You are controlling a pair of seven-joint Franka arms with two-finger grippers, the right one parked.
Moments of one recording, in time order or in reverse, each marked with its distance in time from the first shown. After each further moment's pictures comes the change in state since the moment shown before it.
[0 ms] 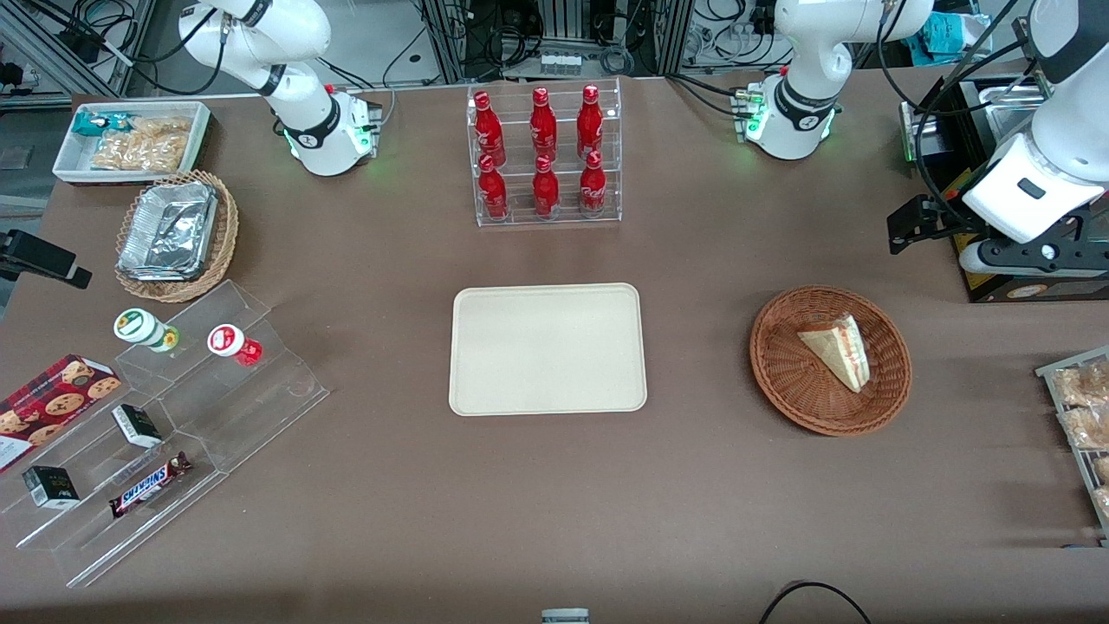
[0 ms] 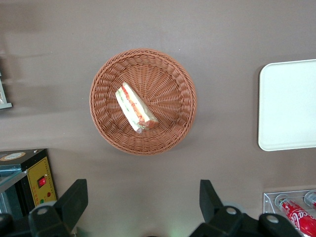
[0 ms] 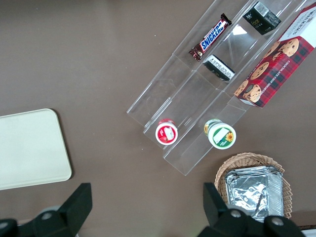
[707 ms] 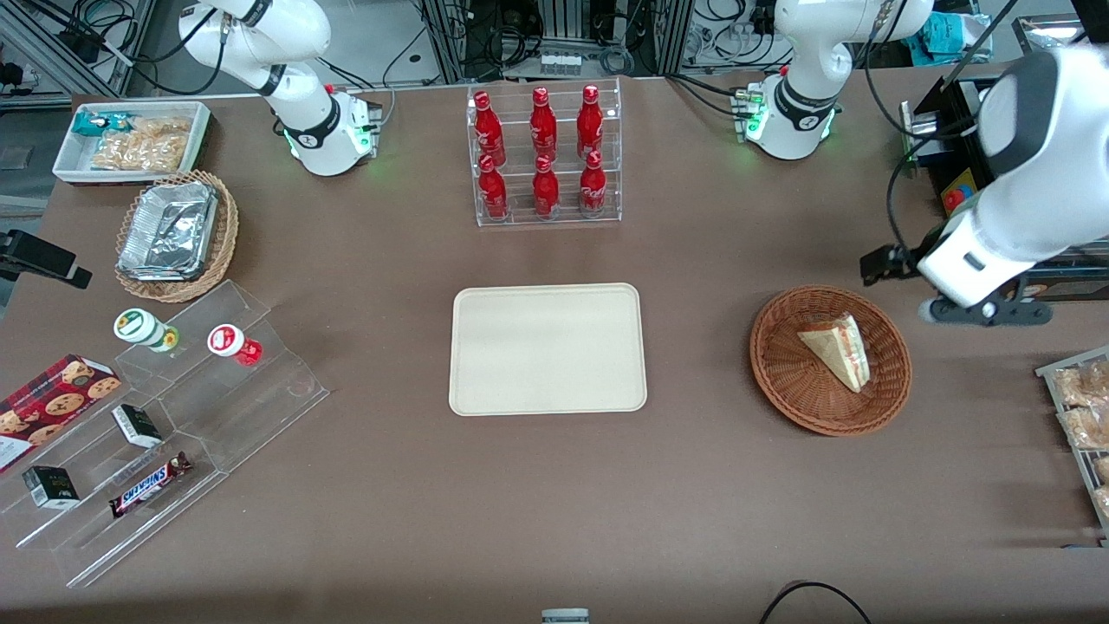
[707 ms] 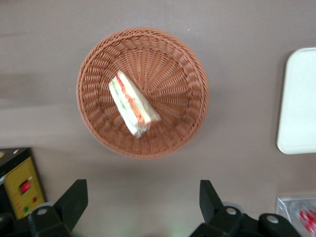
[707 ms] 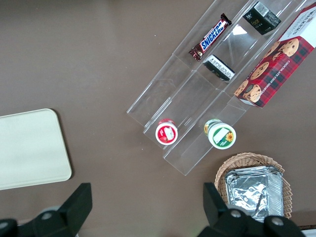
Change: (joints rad) arm 0.001 0.087 0.017 -0.179 0.001 0.177 0.001
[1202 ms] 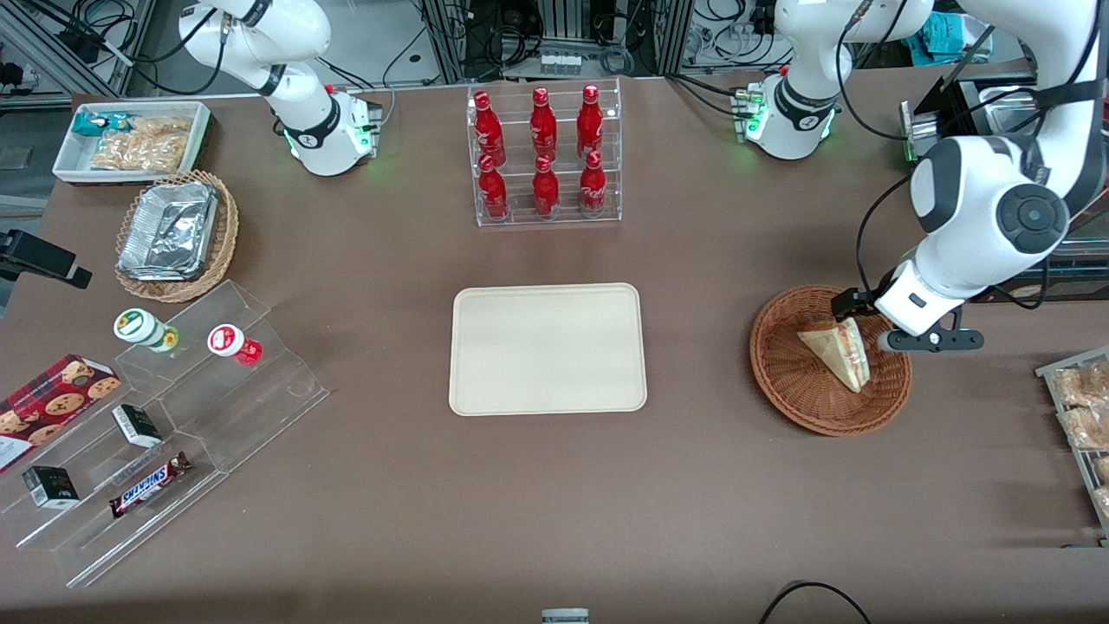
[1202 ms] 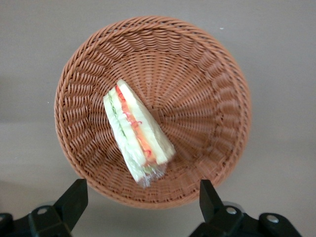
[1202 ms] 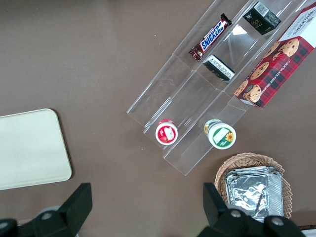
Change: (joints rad) arm 0.002 0.006 0.053 -0.375 -0.001 0.481 -0.024
